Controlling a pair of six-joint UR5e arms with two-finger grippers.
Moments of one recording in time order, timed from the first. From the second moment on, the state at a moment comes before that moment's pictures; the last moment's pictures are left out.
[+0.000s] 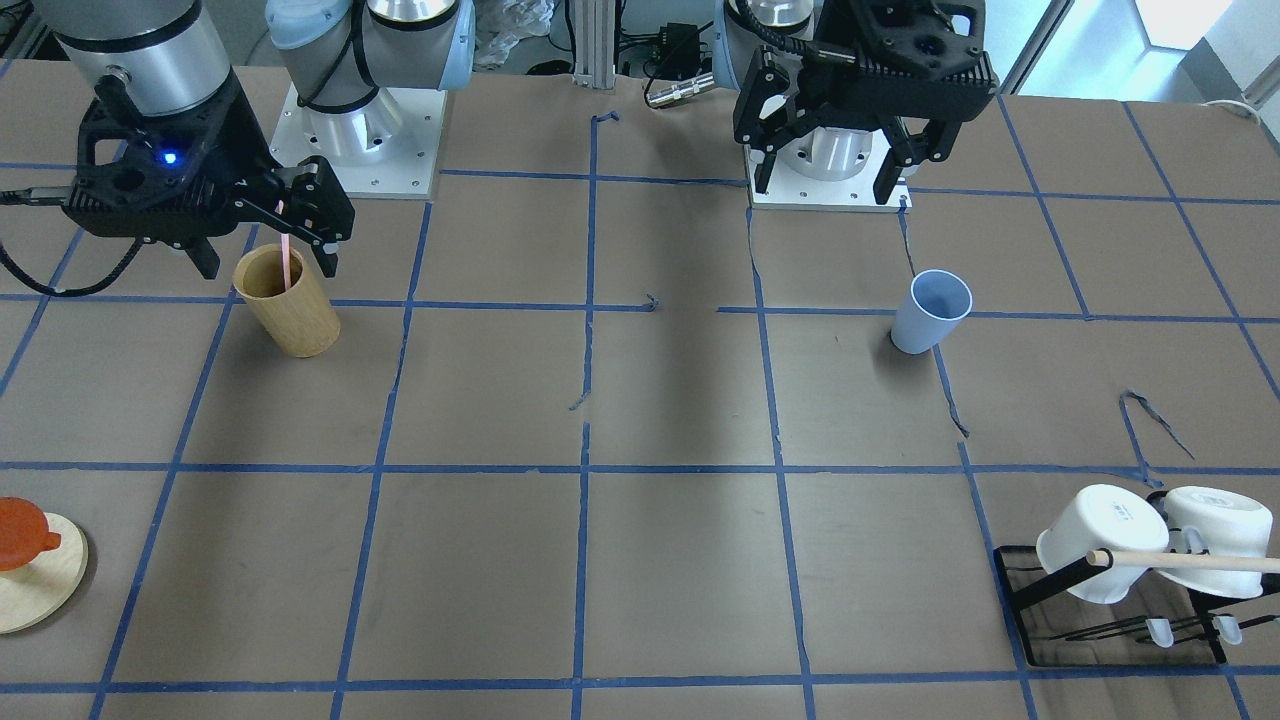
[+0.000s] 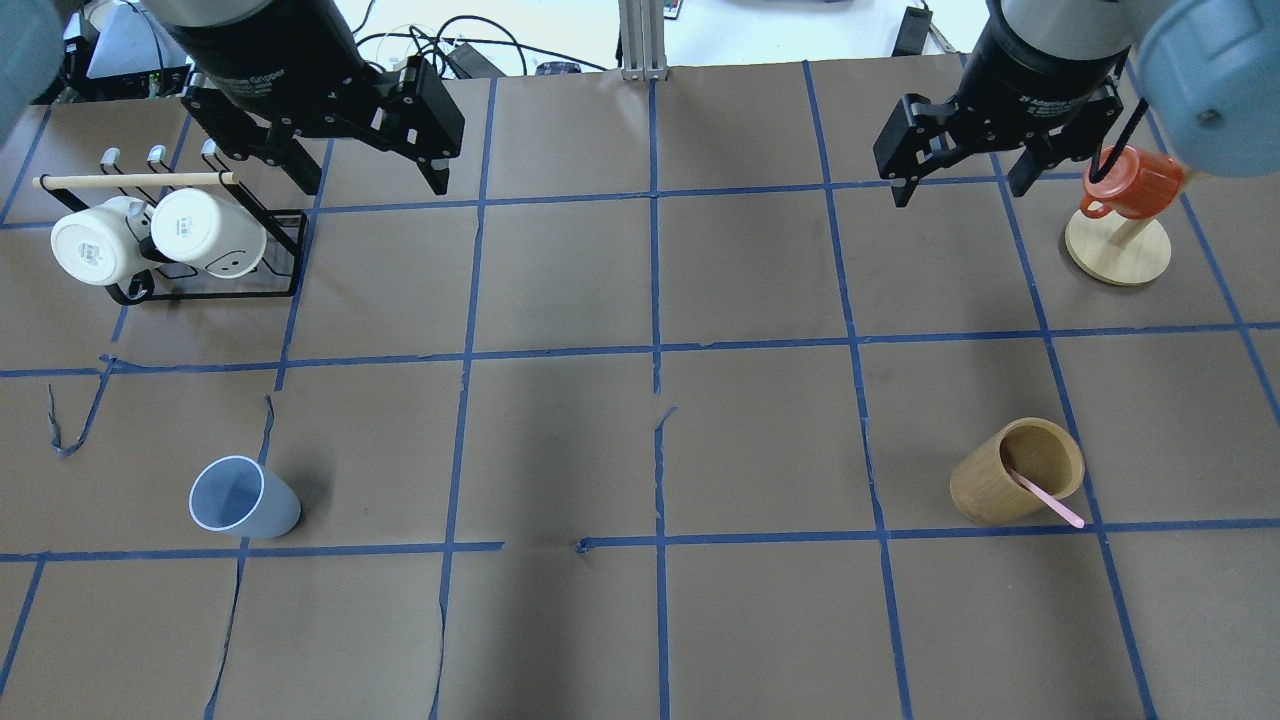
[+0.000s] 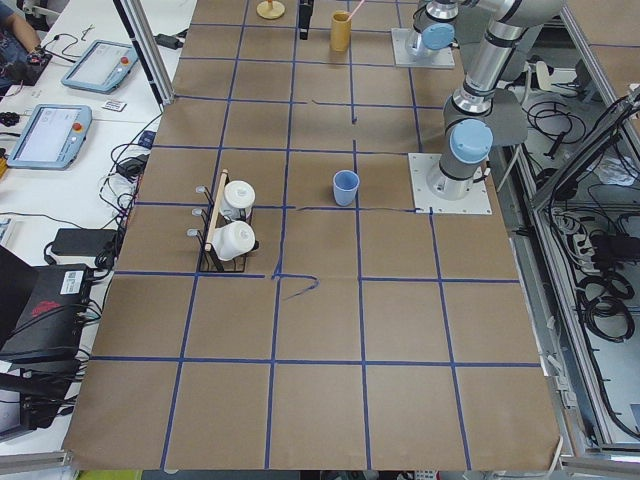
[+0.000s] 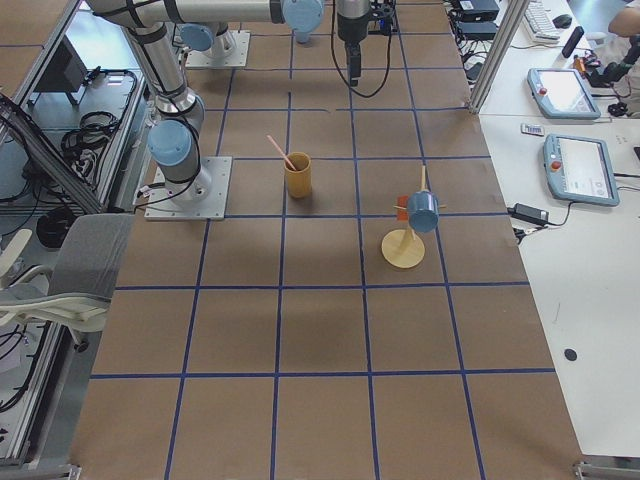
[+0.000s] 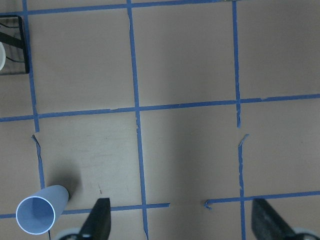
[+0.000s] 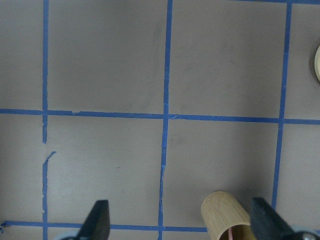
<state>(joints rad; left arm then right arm) -1.69 -1.57 -1.38 -1.68 1.56 -0.06 1.56 -1.57 1.55 -1.63 -1.57 -0.06</state>
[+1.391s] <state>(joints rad) -1.69 -1.57 -1.38 -1.68 1.56 -0.06 1.56 -1.58 1.57 -1.62 -1.58 -0.06</state>
